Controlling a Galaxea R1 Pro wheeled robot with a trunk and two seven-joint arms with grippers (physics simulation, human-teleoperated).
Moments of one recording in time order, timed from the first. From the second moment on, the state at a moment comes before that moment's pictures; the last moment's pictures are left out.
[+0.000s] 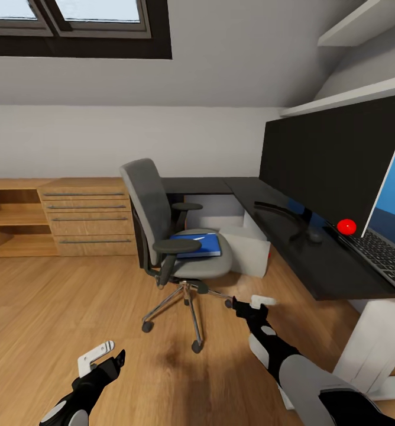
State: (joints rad) left arm 0.02 0.00 0.00 -1.50 0.52 0.38 0.34; right arm -0.78 0.10 0.02 -0.21 -0.15 -0.30 -0.09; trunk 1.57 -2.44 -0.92
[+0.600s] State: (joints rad) left arm 0.02 0.00 0.00 -1.50 0.52 0.38 0.34; right arm -0.79 0.10 -0.01 -0.45 -0.61 -0.01 -0.05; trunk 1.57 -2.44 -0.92
